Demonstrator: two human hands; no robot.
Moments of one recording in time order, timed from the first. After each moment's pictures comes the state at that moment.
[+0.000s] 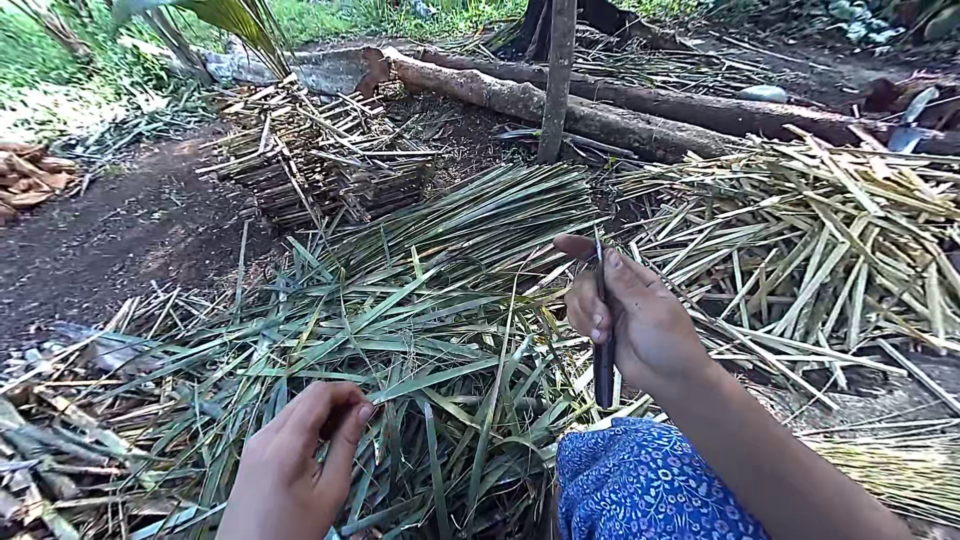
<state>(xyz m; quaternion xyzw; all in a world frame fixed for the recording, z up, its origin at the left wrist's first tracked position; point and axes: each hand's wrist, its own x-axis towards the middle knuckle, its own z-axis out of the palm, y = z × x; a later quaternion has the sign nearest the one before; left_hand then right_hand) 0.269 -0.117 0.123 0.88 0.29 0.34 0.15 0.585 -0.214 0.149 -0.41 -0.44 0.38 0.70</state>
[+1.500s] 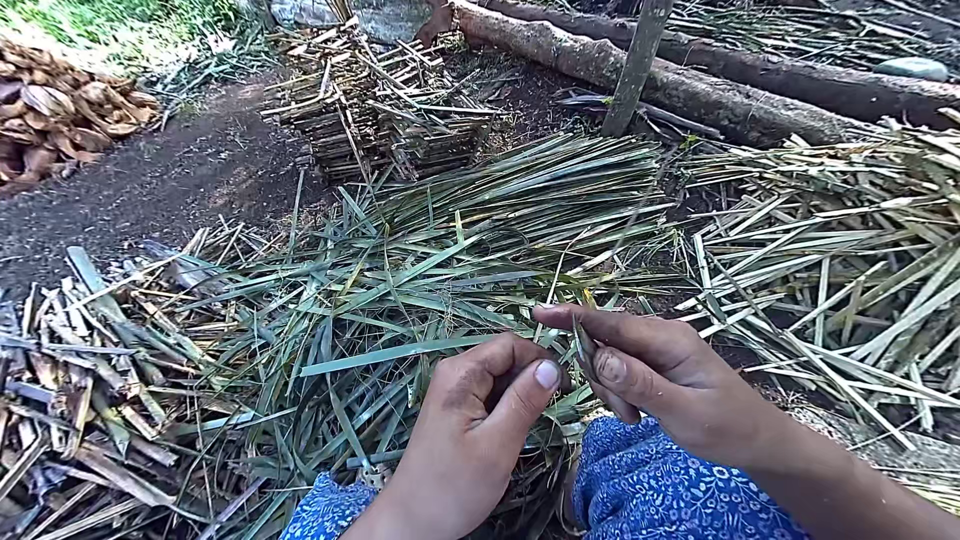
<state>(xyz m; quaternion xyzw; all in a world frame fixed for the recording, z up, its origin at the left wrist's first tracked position) 0.333 -0.173 0.144 0.69 0.18 0.37 0.59 0.535 -0.231 0.144 -0.38 -0.67 0.39 0.50</state>
